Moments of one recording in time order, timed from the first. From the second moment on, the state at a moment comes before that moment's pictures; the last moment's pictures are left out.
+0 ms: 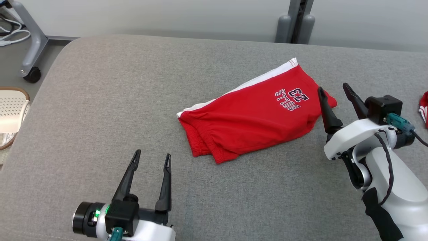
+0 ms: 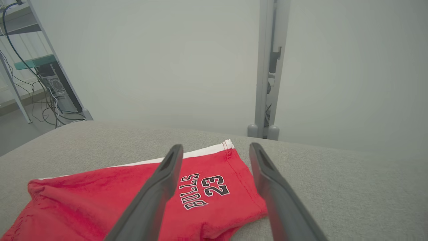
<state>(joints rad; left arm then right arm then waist) -0.02 0.09 -0.30 0.01 -0.13 0.16 -0.26 -0.64 -0.19 0.35 0.72 0.41 0.13 -0.26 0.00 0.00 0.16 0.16</state>
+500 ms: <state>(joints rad) -0.01 0.07 -0.33 -0.01 -0.07 0.15 -0.26 -0.74 -0.23 0.31 0.97 0.53 0.13 -0.25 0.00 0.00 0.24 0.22</state>
